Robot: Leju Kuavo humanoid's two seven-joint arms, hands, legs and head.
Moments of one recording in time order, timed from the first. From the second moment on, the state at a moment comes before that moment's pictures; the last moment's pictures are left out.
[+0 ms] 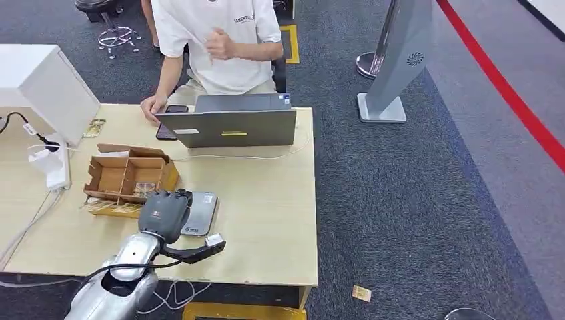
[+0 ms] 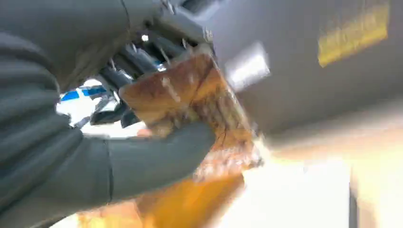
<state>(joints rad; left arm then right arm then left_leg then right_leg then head) -0.27 0.21 -0.32 -1.27 -1.46 -0.02 0.16 -0.12 0.05 1.17 -0.15 -1.25 -0.37 -0.21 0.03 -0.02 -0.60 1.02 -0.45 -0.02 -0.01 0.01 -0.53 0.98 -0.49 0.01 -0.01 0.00</state>
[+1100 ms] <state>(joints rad) -0.44 0.15 -0.44 -0.95 -1.44 -0.05 0.19 -0.12 0.06 1.20 -0.15 -1.26 -0.37 -0.20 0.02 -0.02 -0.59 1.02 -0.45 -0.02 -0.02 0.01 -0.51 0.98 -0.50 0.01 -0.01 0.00</state>
